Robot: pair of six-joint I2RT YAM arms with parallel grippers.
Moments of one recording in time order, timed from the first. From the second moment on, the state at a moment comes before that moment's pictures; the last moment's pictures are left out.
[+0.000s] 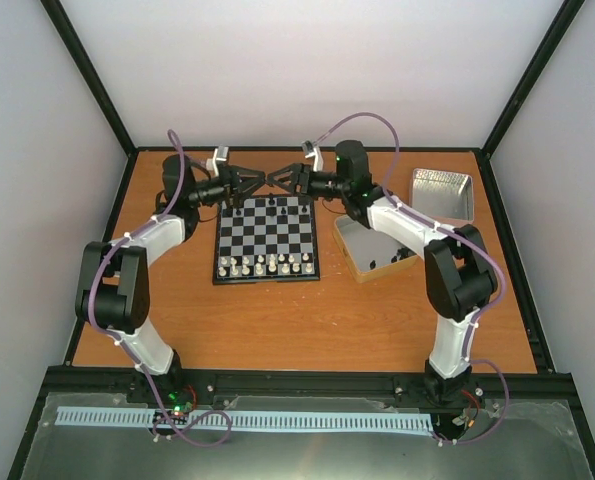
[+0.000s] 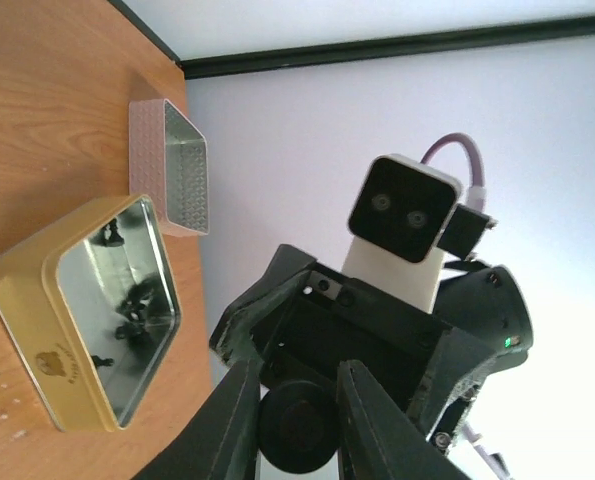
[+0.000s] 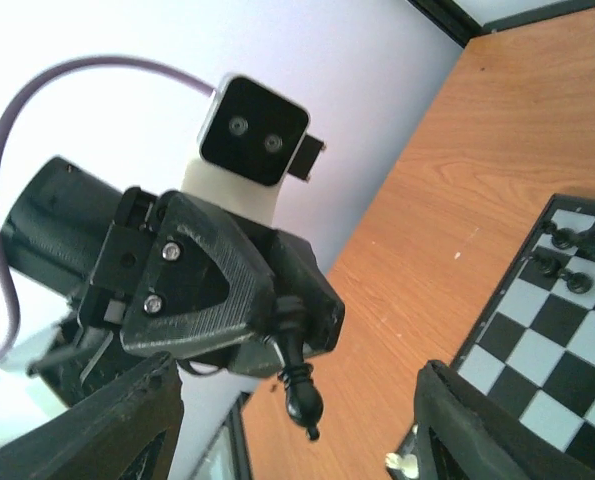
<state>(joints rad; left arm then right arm) -0.13 1.68 1.05 0.54 1.08 -1.32 0.51 1.88 1.41 0.23 -0.82 0.80</state>
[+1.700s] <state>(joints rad) 0.04 2.16 1.74 -0.45 0.39 -0.42 0.54 1.97 1.71 -0.55 -0.29 0.42</state>
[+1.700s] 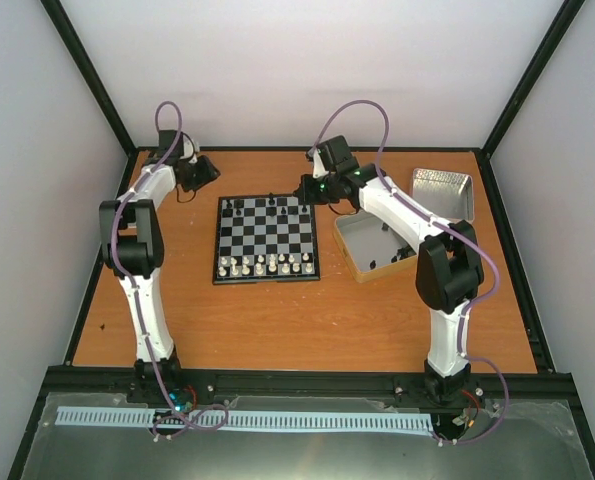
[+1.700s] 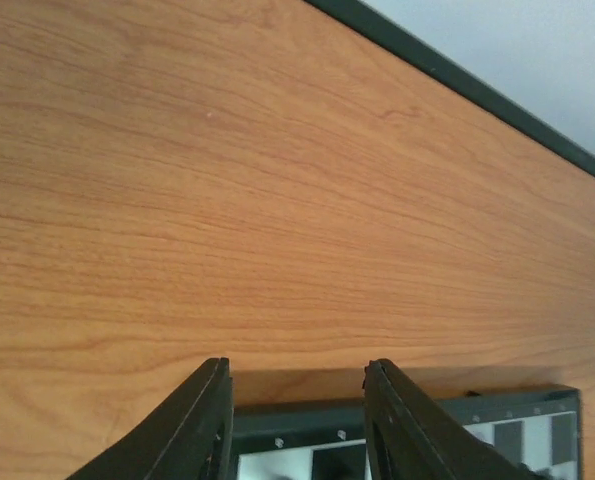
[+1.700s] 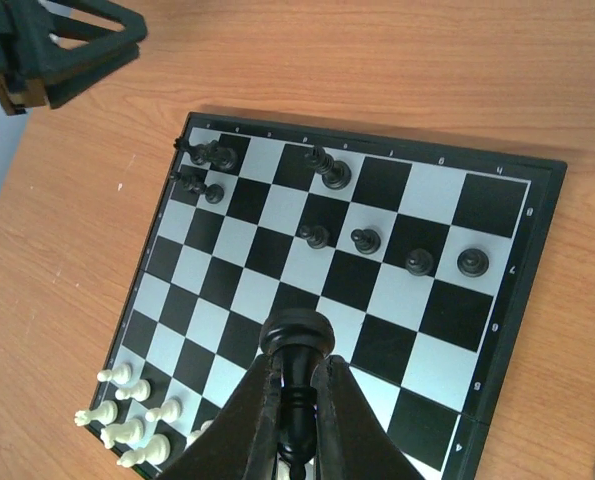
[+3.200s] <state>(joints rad) -0.04 2.41 1.84 -0.55 0.80 -0.03 0.56 2.31 2.24 -1.06 -0.20 0.35</state>
